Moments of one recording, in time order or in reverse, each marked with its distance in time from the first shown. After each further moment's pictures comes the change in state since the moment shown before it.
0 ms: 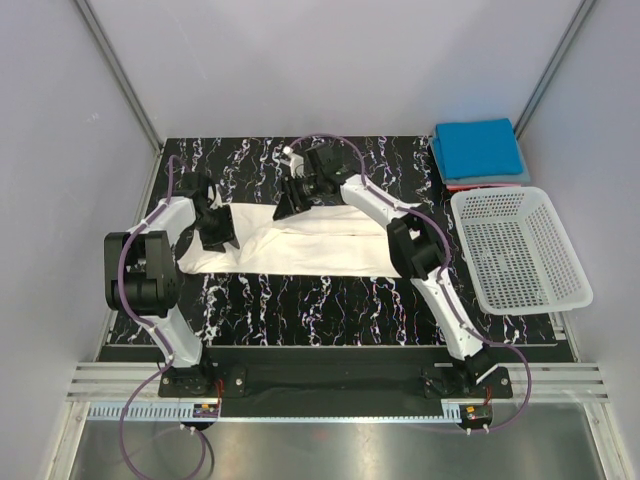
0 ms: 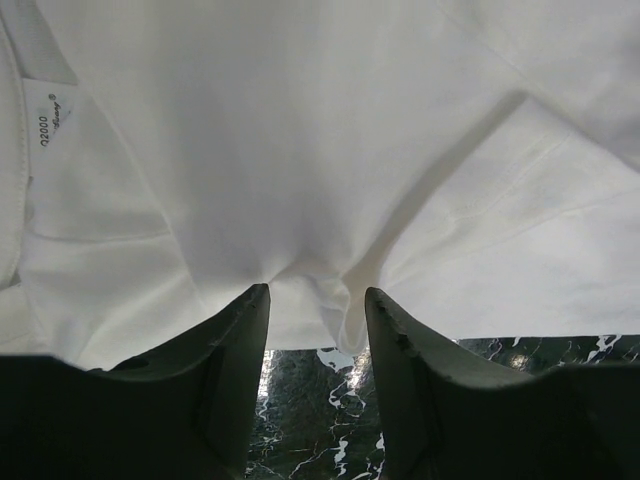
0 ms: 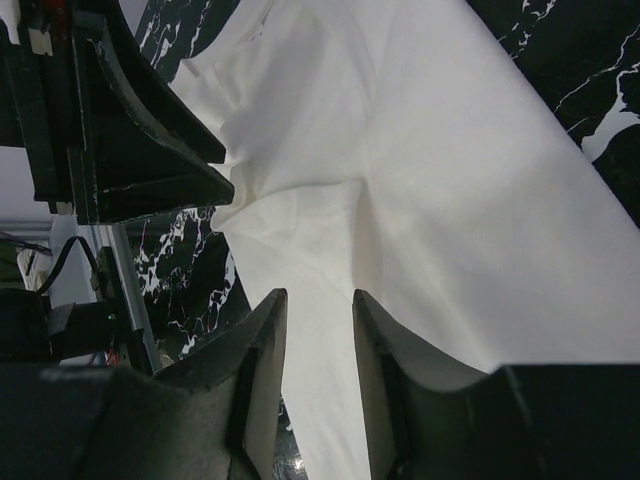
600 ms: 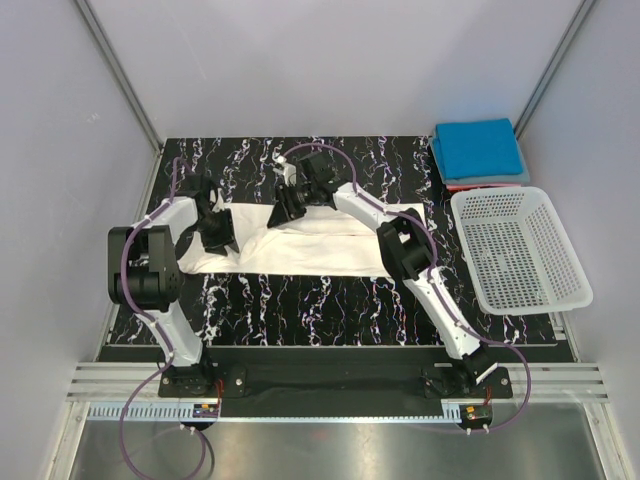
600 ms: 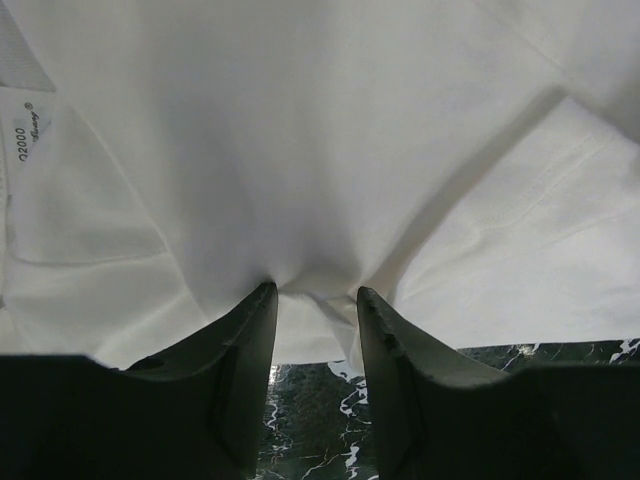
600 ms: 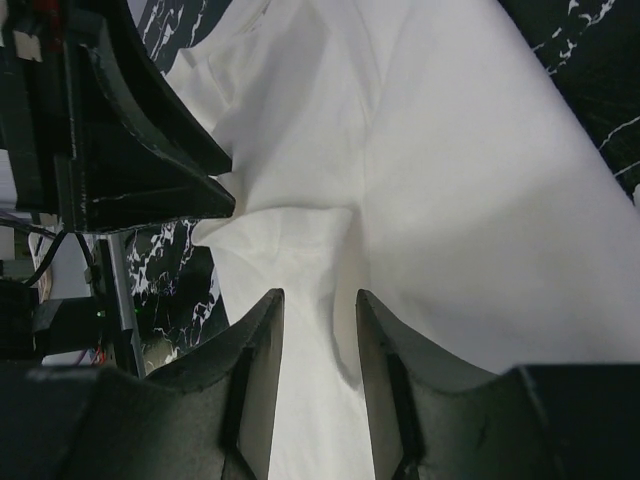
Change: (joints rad) left arm 0.000 0.040 0.000 0.004 0.003 0.027; right arm 0.019 0.133 0.077 0.069 -0.074 0.012
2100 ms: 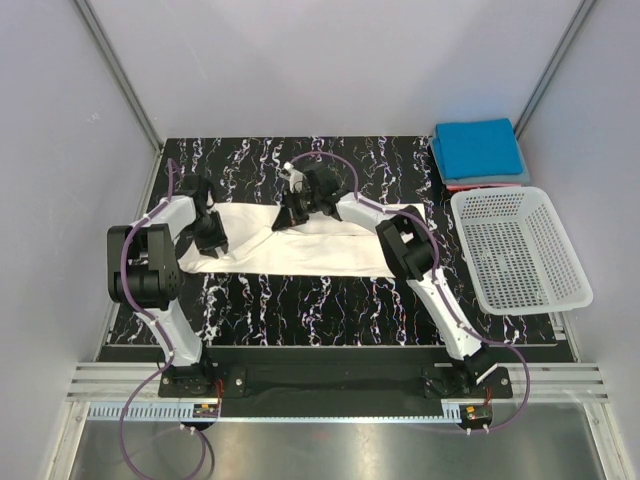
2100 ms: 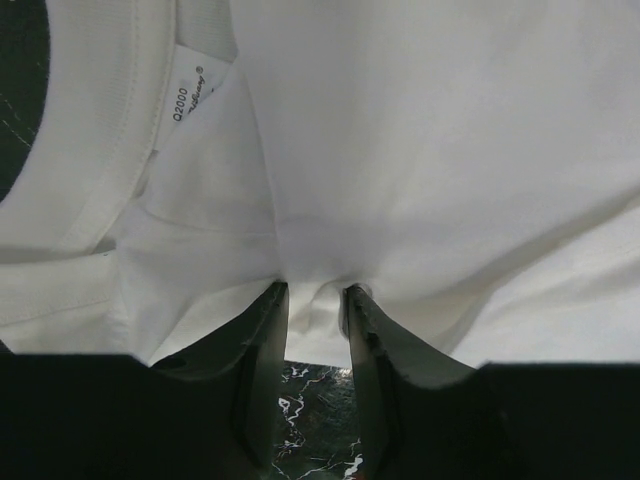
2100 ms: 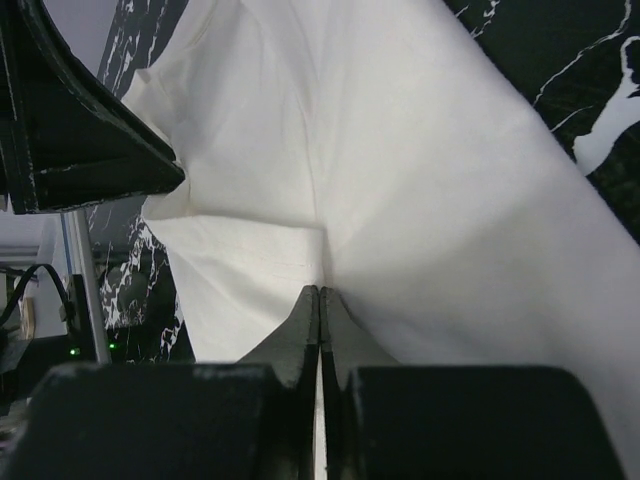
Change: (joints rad) left arm 0.018 0.018 0.015 -0.038 -0.160 -0.110; right arm 0.004 -0.051 -0.224 0.260 0.077 0.105
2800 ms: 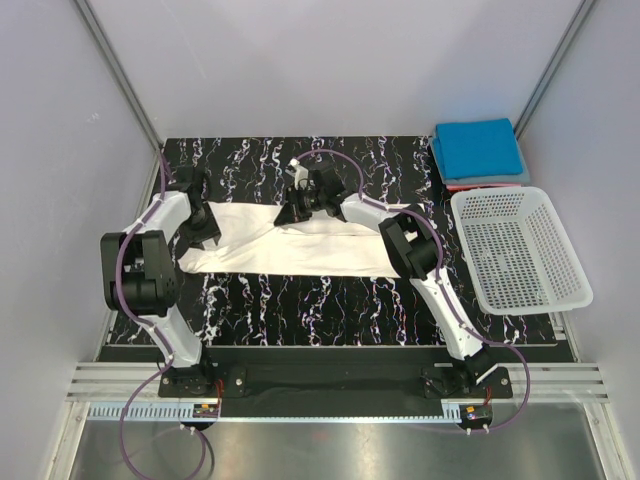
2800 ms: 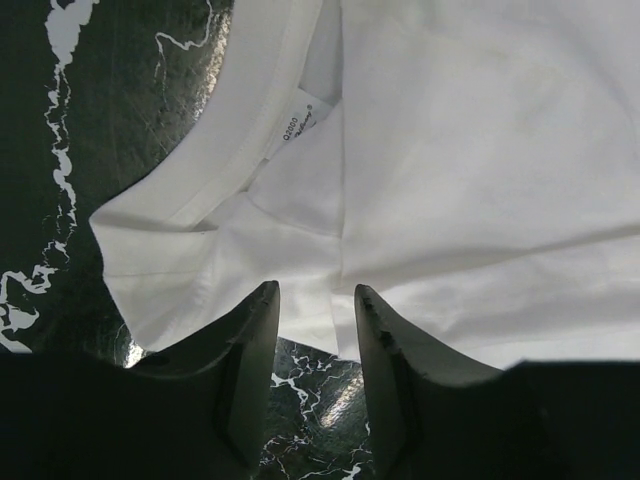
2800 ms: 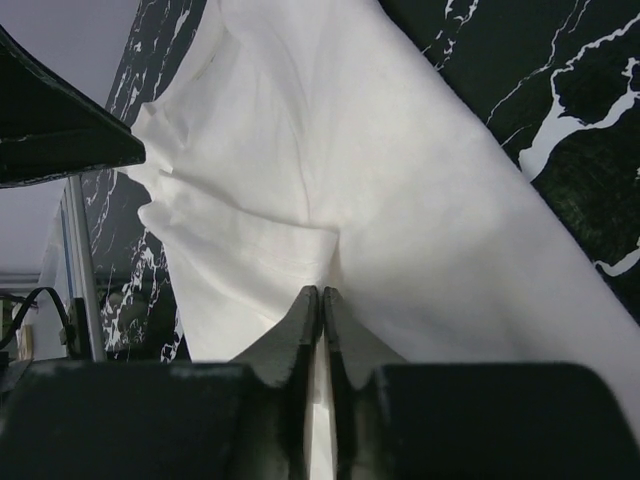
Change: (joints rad) left arm 0.008 -0.051 0.052 -0.042 -0.151 -0.075; right arm -0.021 -0.058 -0.115 0.144 0.032 0.051
